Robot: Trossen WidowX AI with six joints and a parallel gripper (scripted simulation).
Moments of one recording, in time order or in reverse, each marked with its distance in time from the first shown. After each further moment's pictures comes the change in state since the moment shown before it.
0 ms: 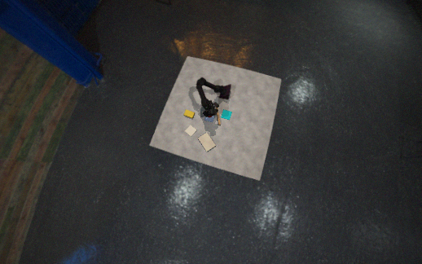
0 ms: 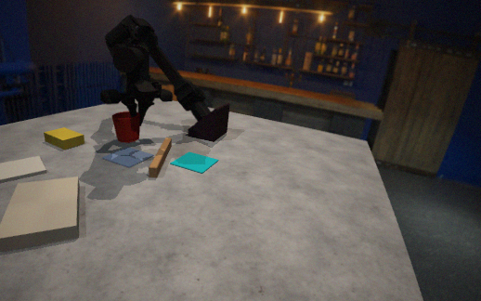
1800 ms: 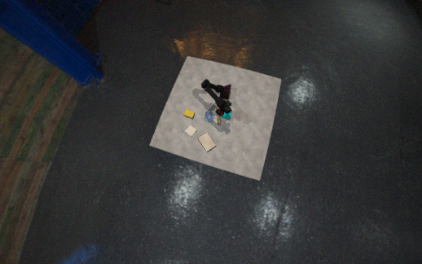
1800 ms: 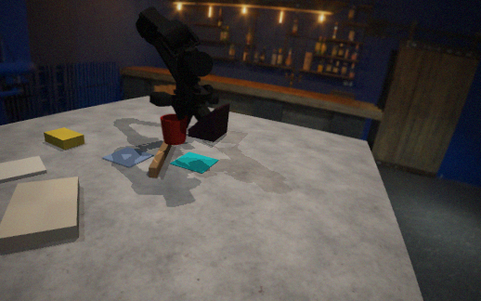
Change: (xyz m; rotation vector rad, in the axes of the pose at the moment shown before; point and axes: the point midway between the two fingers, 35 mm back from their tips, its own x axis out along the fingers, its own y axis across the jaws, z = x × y) arm -0.007 0.108 0.080 -0.002 -0.007 0.006
